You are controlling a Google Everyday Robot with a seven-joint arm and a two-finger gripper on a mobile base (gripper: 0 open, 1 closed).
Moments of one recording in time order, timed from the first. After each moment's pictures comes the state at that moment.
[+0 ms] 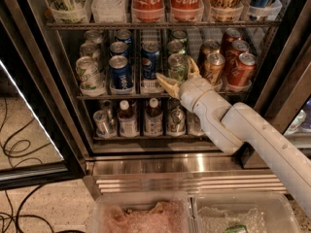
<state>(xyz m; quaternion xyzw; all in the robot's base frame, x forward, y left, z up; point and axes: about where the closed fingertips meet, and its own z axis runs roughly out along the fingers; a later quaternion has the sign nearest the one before) 0.672 -0.056 0.846 -0.29 0.61 0.12 0.73</state>
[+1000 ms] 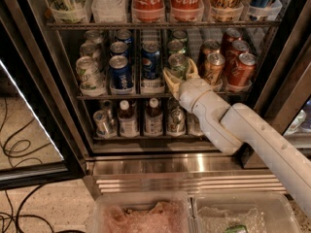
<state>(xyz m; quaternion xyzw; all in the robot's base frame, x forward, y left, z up) 0.672 -0.056 0.846 -0.29 0.61 0.12 0.73</state>
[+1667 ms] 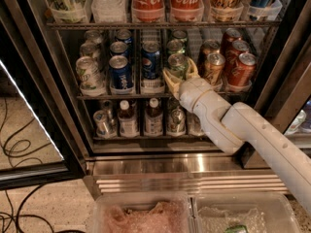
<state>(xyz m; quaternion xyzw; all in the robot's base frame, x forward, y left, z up) 0.671 -0.055 0.849 -0.30 0.60 0.12 0.73</state>
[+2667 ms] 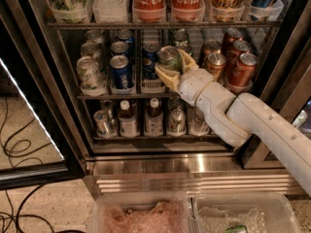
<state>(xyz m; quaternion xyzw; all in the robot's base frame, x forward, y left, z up) 0.654 -0.046 0.892 -0.33 0.56 0.14 0.75</state>
